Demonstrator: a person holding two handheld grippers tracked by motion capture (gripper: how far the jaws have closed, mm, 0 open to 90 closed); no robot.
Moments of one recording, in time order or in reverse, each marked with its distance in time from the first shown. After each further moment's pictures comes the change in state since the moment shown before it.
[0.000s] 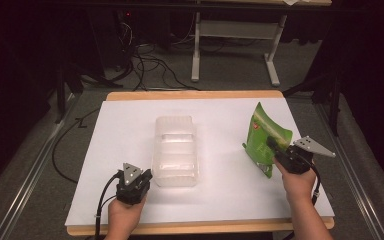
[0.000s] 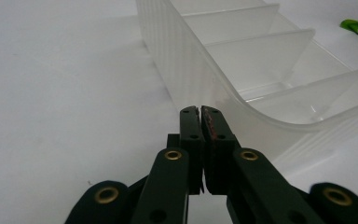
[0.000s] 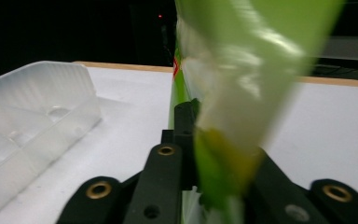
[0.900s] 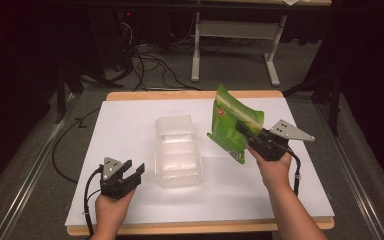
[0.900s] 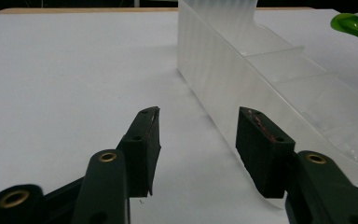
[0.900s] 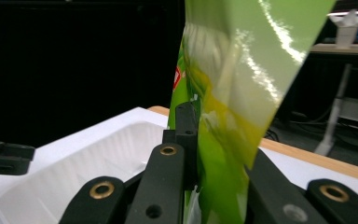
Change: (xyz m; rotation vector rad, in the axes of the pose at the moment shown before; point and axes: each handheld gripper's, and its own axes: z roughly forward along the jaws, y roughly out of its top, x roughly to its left) left arm 0.041 0.008 -0.014 -0.091 0.012 -0.065; right arm 0.072 0.059 0.027 -0.166 0.299 -0.113
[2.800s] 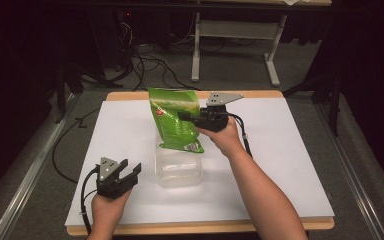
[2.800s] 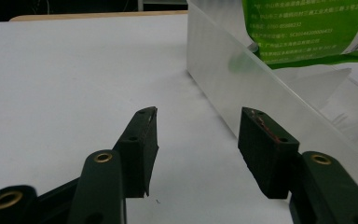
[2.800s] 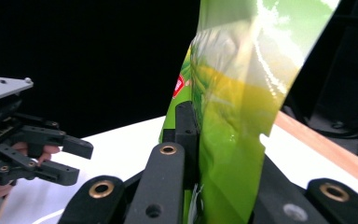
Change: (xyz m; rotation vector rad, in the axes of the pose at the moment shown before) left arm 0.008 -0.001 -0.002 -0.013 0.009 0.009; right arm 0.023 0.020 0.157 0.160 0.465 -0.053
